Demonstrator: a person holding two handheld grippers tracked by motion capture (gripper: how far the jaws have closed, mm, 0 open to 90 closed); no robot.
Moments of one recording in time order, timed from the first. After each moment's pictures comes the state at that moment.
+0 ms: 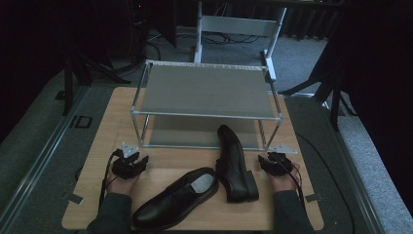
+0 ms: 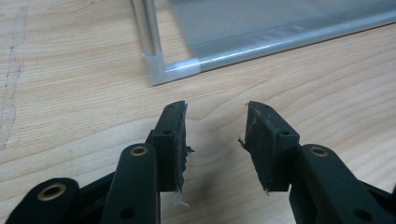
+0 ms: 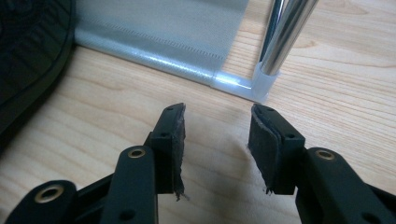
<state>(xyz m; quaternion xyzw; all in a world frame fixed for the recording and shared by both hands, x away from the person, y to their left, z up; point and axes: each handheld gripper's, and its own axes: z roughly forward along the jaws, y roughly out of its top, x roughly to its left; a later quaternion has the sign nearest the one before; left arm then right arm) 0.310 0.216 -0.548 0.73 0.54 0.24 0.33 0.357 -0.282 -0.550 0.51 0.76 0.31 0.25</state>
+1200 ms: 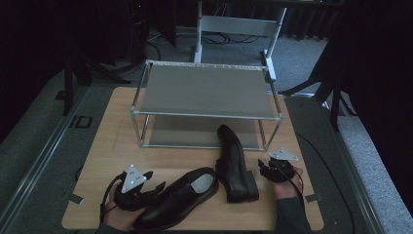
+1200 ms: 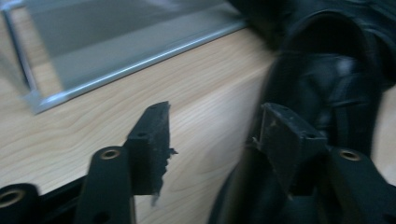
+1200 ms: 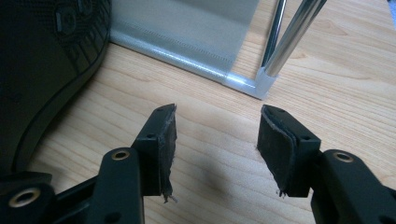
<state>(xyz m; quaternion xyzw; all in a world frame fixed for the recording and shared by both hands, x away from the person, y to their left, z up) 0.209 0.166 -0.486 0.79 0.41 0.19 0.42 0.329 -0.275 -0.533 0.48 0.77 0.31 0.29</state>
